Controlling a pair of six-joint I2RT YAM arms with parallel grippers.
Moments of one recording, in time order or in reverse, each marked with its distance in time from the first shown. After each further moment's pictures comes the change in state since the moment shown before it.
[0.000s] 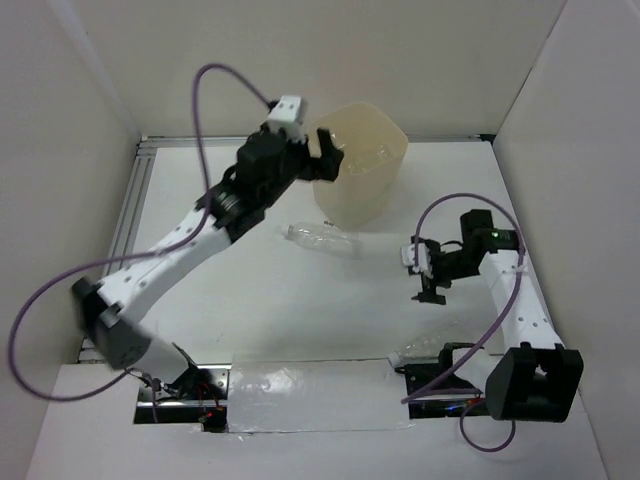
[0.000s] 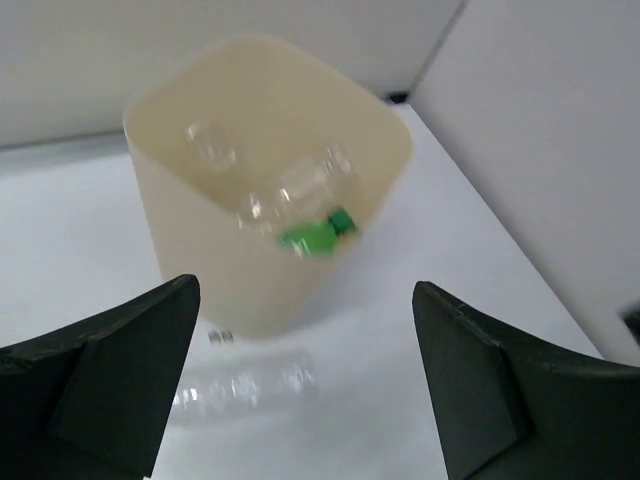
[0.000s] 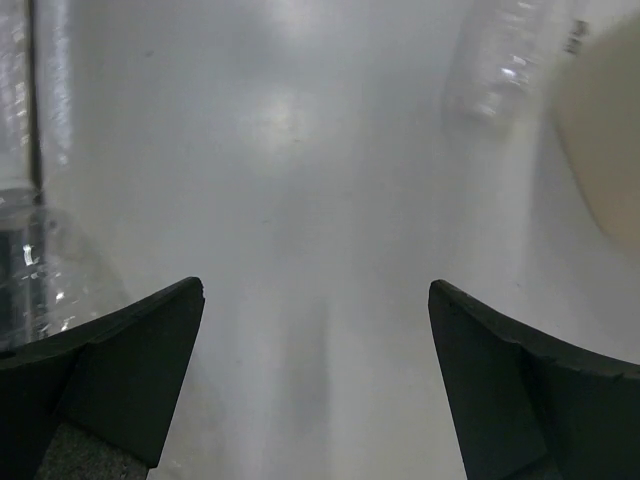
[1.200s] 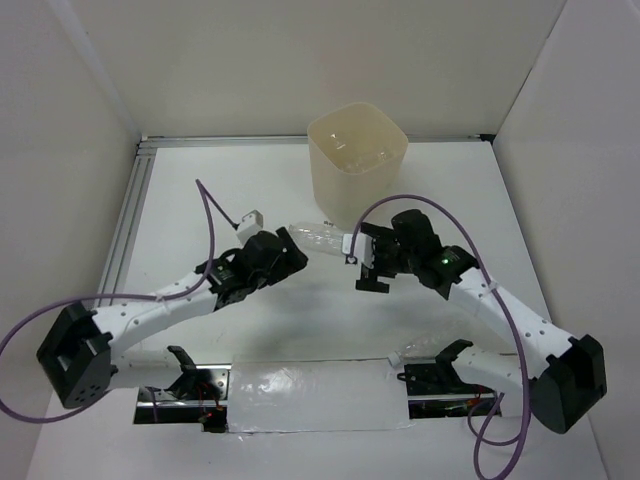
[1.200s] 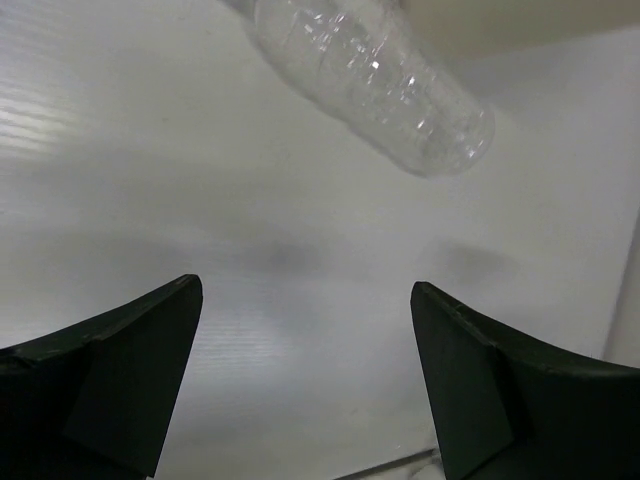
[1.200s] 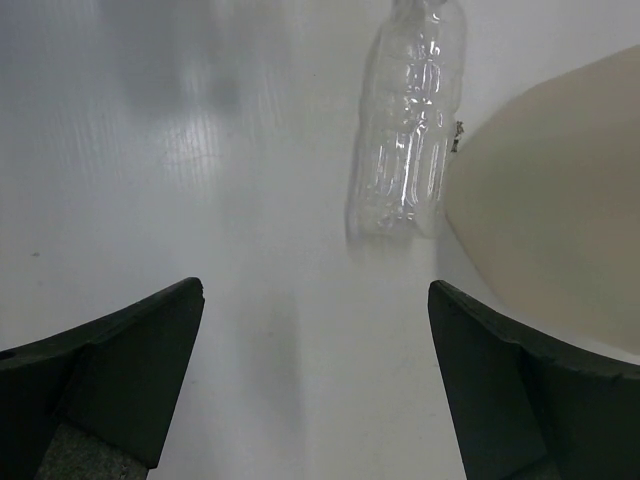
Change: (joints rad) left arm -0.091 -0.320 -0.836 -0.121 -0.126 -0.846; right arm 0.636 -0.086 -0.110 0.678 0.423 0.809
